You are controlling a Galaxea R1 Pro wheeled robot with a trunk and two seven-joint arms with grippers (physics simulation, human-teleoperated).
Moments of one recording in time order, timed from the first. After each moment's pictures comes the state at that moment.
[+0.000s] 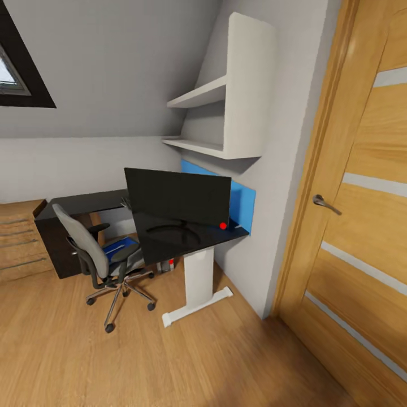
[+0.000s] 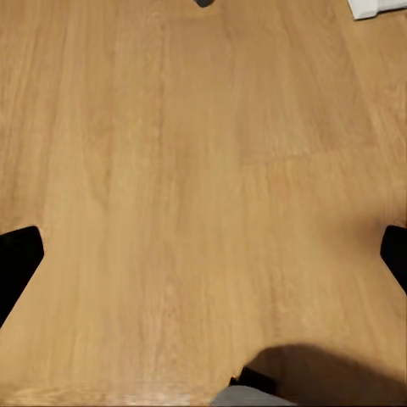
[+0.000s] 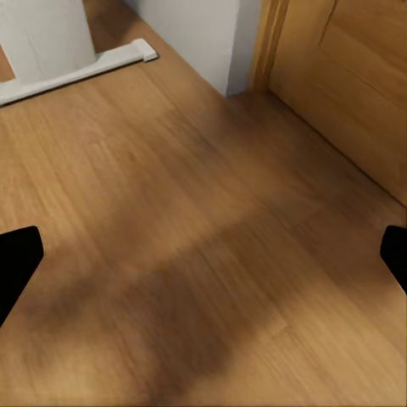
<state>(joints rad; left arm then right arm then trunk) 0.00 -0.01 0.00 -0.05 0.23 -0.83 0.21 0.02 0.04 0.00 -0.22 0.01 -0.88 -0.17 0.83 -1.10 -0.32</state>
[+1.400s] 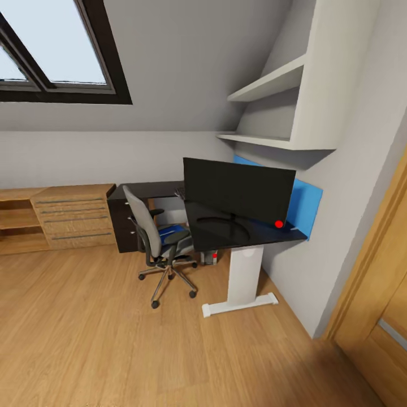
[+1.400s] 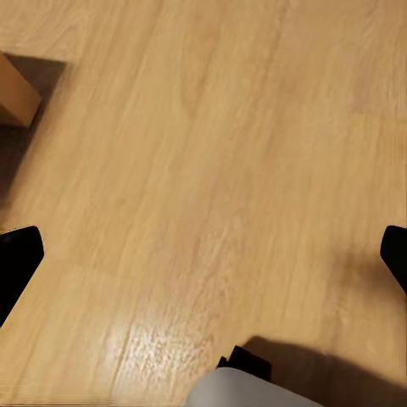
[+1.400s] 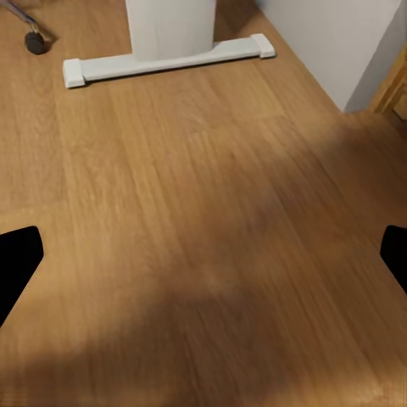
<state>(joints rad) 0.00 -0.02 -0.01 -0.10 0.31 -0.72 0.20 0.02 0.04 0.00 -0.22 0.01 -0.87 -0.17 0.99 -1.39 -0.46</state>
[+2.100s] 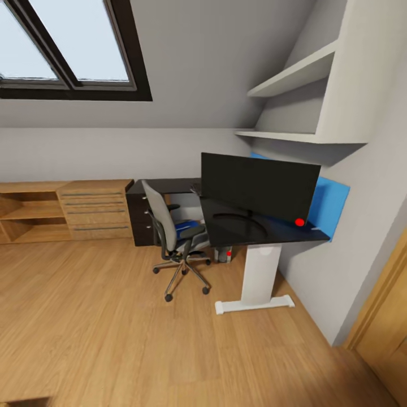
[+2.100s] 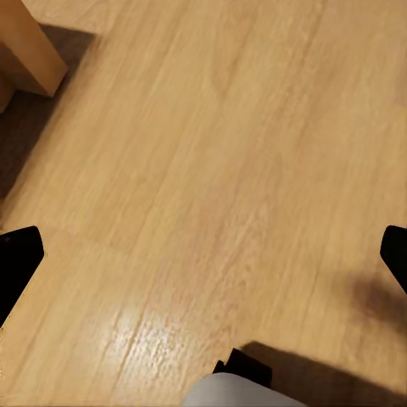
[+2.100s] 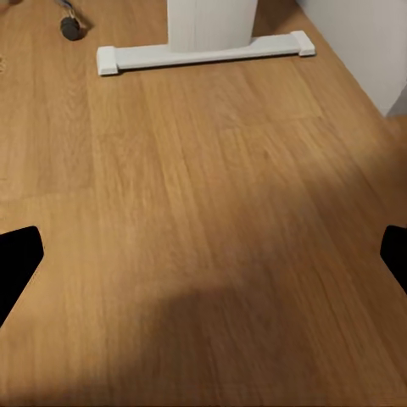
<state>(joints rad) 0.00 -0.02 -0.01 -0.10 0.31 -0.72 0.20 0.02 0.04 0.00 -0.22 0.01 -0.87 -0.17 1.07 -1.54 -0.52</state>
